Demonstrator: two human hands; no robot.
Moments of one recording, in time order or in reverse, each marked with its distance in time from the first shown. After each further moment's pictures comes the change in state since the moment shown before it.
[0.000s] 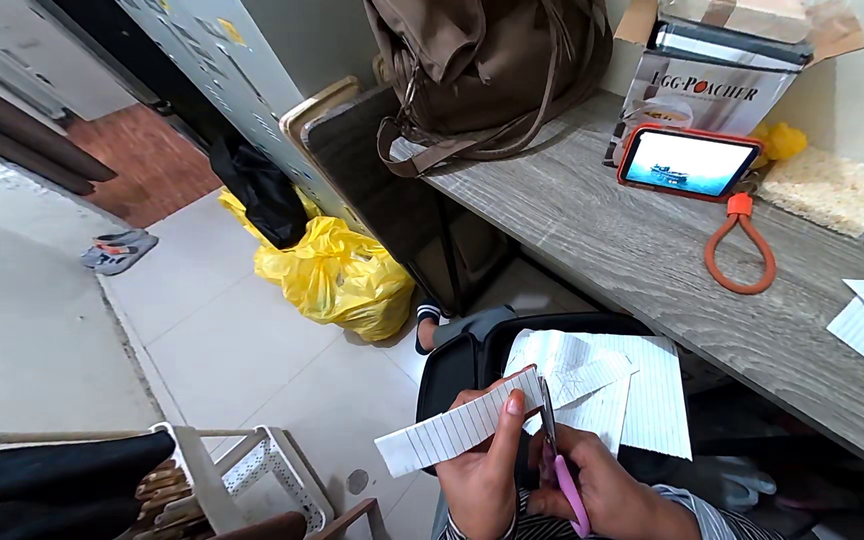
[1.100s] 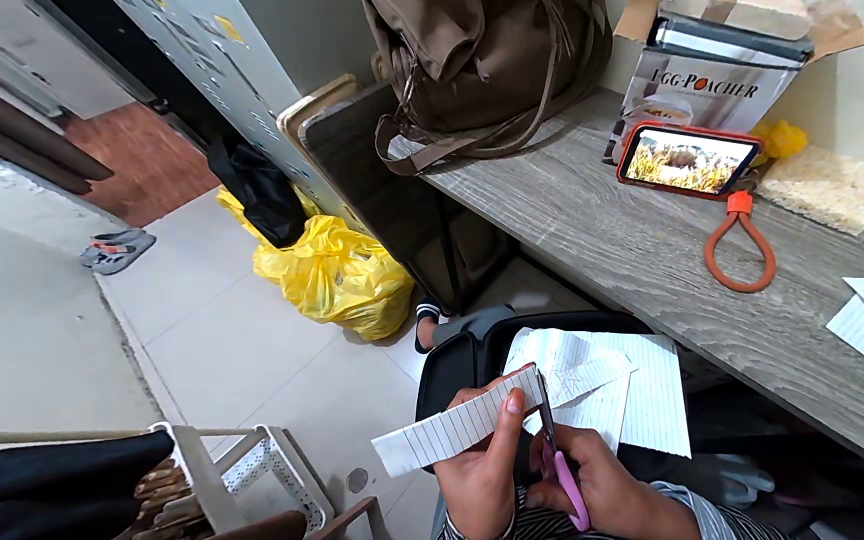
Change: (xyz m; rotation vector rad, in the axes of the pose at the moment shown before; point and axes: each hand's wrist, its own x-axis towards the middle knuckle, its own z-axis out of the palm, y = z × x) left_hand 0.002 0.001 -0.001 0.006 -0.029 0.017; right_hand 0.001 0.002 0.001 0.035 0.020 -0.024
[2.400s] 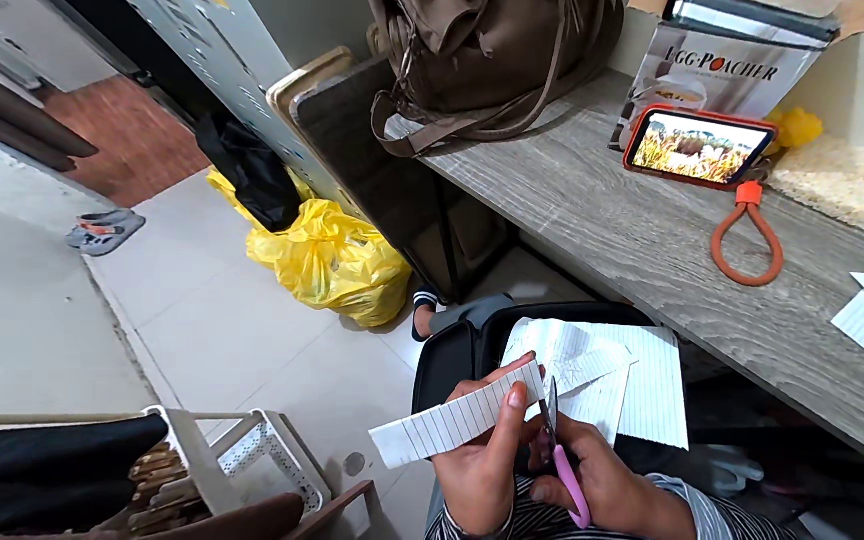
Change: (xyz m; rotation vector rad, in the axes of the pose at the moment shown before) left_hand 0.001 0.000 -0.001 -0.016 -0.064 0.004; right_hand -0.003 0.002 0.002 0.059 -0.009 -0.016
